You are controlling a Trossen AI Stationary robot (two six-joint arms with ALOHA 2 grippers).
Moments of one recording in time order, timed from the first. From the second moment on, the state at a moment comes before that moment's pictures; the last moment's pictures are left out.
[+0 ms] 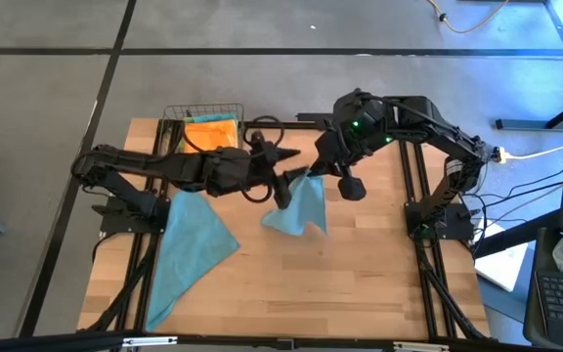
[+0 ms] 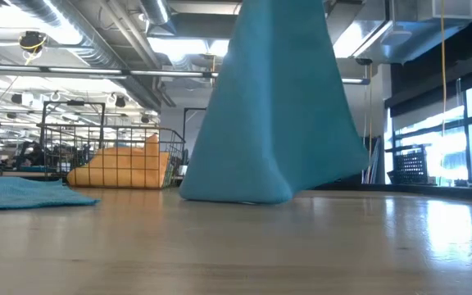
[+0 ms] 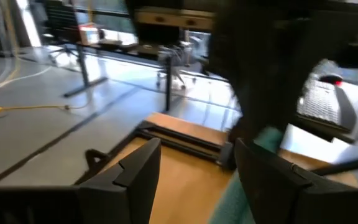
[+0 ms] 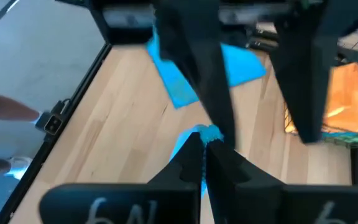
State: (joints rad) left arm -0.12 1.51 1.53 -0.20 -0.54 -0.18; right arm -0.07 1.75 2.34 -1.35 -0.26 -0.28
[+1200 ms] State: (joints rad) left arm -0.08 1.52 1.53 -0.39 -0.48 -0.26; right arm -0.07 1.70 2.35 -1.24 -0.31 -0.16
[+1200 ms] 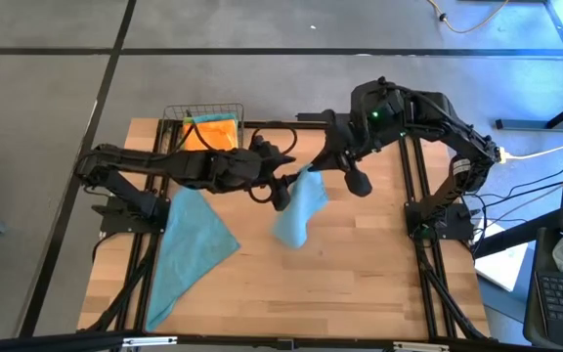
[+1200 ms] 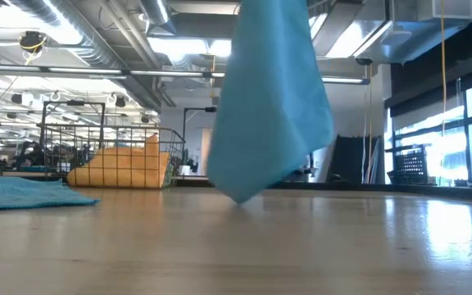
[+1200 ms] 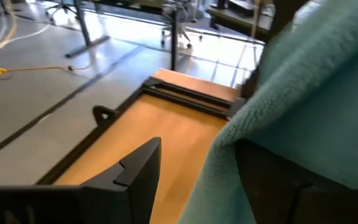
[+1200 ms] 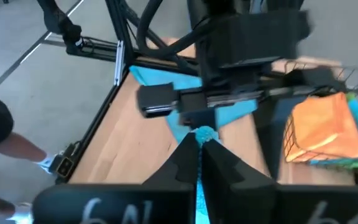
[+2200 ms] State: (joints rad) left arm -0.17 1.52 1.53 -0.14 -0.56 -0.28; right arm -0.06 1.70 2.35 -1.38 -0.36 -0.18
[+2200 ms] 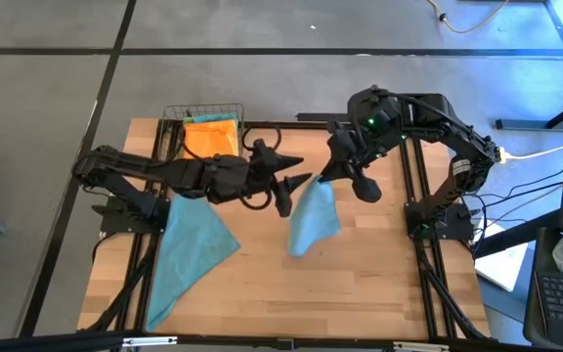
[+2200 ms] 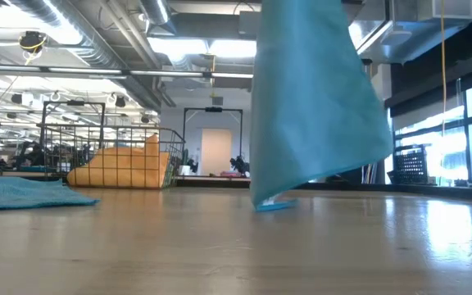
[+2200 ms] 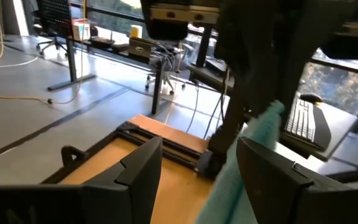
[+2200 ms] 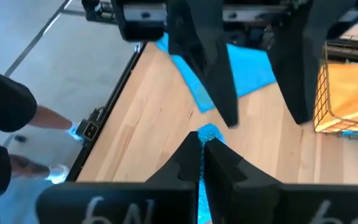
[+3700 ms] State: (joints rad) left arm -0.17 1.60 1.52 -0.29 -0.48 -0.17; right arm -0.04 1.70 2.34 -1.43 -0.42 -0.22
